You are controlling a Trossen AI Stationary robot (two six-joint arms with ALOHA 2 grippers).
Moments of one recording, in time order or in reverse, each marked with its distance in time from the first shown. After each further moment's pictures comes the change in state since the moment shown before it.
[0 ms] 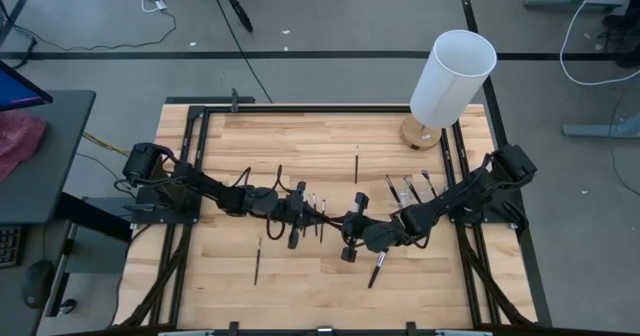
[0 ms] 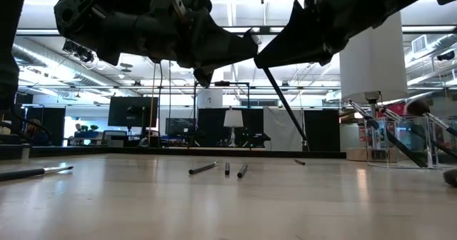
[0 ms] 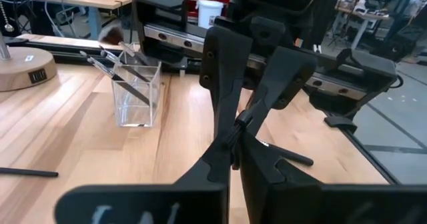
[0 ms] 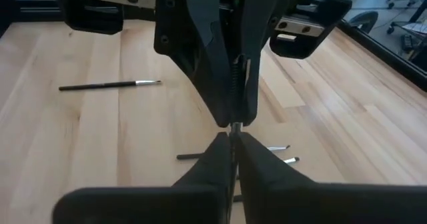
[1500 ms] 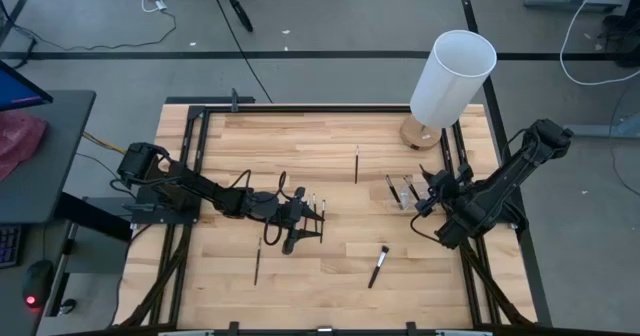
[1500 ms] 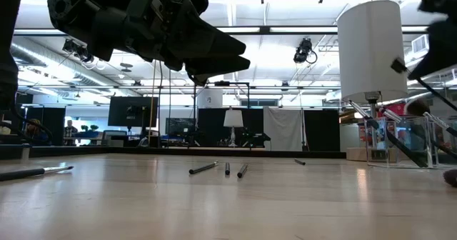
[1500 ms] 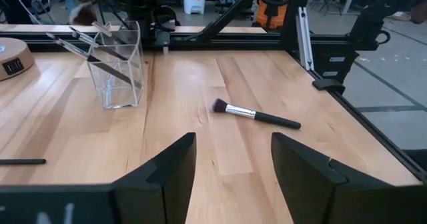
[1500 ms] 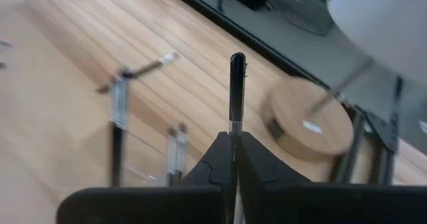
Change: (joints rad) left arm -0.033 -0.037 -0.001 -0.135 0.027 0.077; right arm 0.324 -0.536 -0.182 -1.807 0.292 1.508
